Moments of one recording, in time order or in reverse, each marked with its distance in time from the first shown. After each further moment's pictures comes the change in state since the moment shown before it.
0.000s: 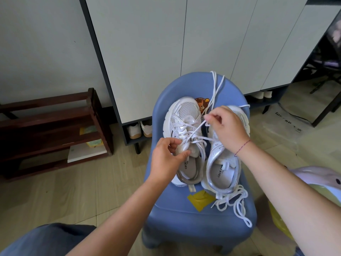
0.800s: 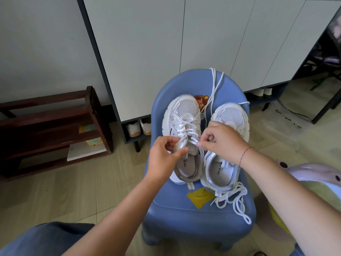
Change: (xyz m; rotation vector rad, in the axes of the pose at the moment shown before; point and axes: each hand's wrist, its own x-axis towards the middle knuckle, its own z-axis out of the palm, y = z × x) left_hand 0.000 -0.002 -0.004 -0.046 -0.003 -0.015; right_hand -0.028 -0.009 -0.005 -0.232 -0.383 0.025
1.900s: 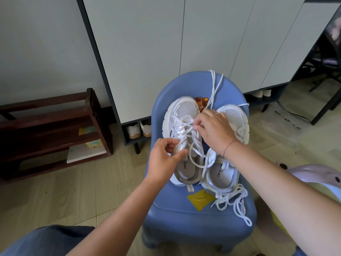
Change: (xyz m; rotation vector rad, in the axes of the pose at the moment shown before) left_hand 0.000 -0.001 0.000 -0.004 -0.002 -0.006; right_hand 0.036 0.002 0.012 -0.319 0.230 -0.145
